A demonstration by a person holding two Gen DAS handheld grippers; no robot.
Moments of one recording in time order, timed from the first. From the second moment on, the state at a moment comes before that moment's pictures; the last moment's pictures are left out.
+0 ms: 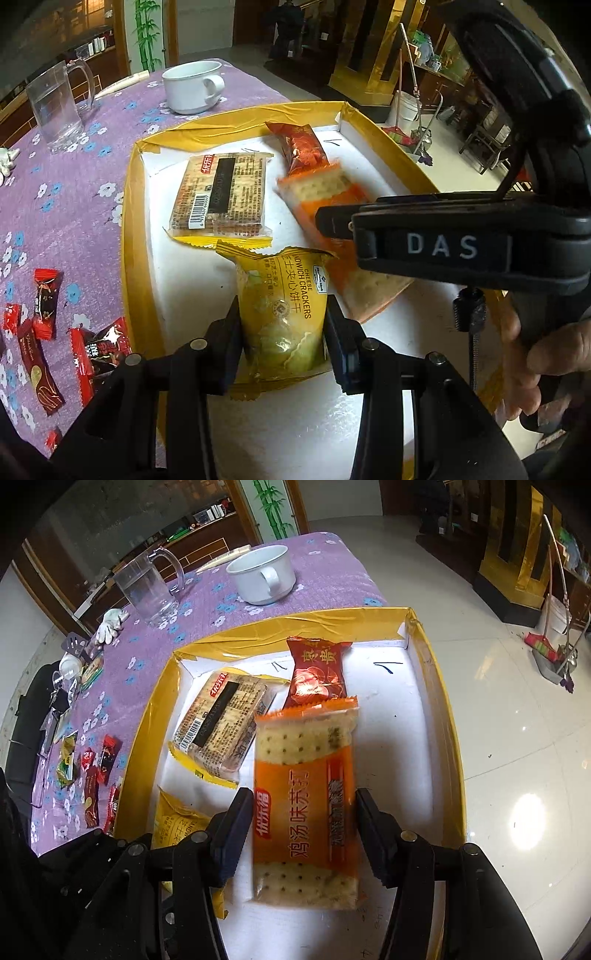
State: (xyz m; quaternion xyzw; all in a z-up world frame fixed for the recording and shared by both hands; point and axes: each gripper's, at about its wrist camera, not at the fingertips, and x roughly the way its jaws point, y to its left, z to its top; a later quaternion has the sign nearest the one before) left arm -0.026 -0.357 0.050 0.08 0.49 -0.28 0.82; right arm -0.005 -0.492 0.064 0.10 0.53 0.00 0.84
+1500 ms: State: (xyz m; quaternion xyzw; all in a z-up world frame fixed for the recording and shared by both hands) left arm -0.087 -0.057 0.075 -0.07 0.45 -0.10 0.88; right arm -0.074 -0.257 0.106 0.06 0.51 0.12 0.85
